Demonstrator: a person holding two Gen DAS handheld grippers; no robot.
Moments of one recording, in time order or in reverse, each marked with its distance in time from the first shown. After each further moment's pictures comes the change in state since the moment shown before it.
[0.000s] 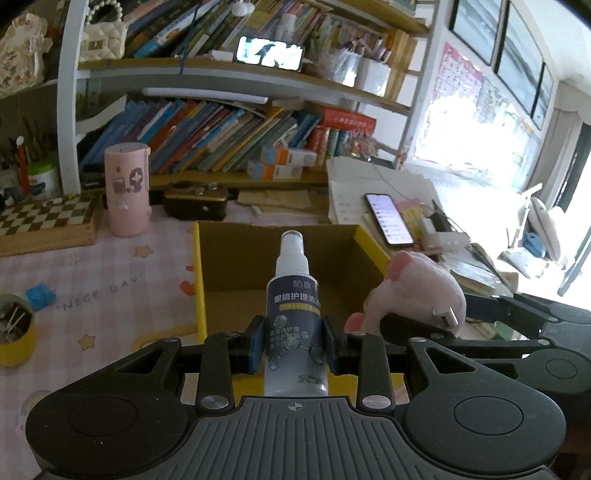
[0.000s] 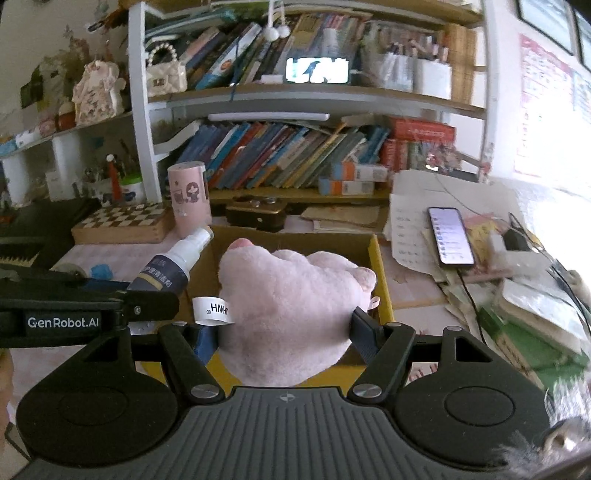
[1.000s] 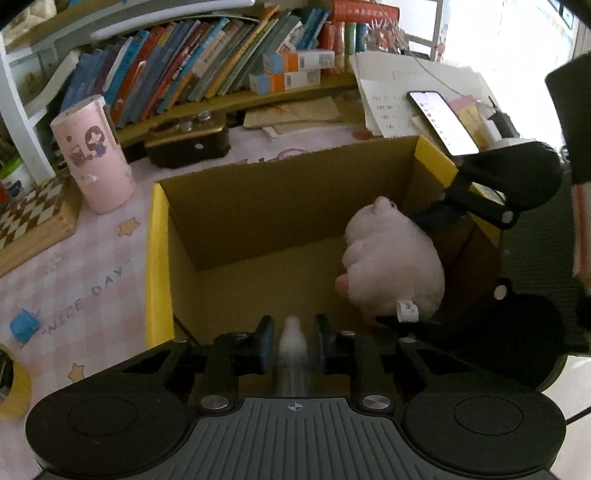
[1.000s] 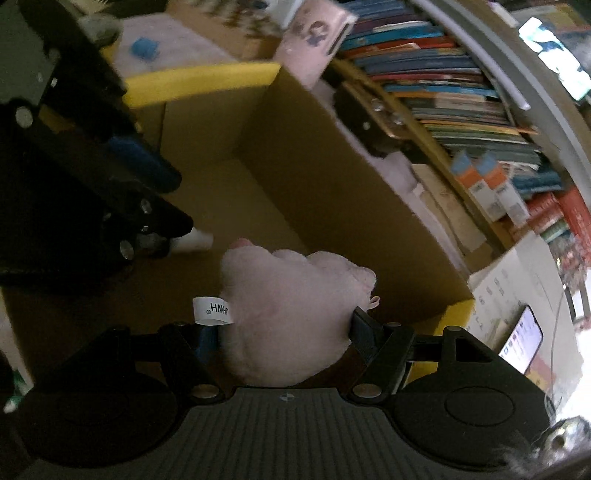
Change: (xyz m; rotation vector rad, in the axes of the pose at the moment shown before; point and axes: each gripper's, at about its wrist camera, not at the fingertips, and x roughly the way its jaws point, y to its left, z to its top) left arm 0.133 -0.012 0.020 0.153 0.307 0.157; right arm 0.179 -0.006 0.009 -0.805 0.390 0.199
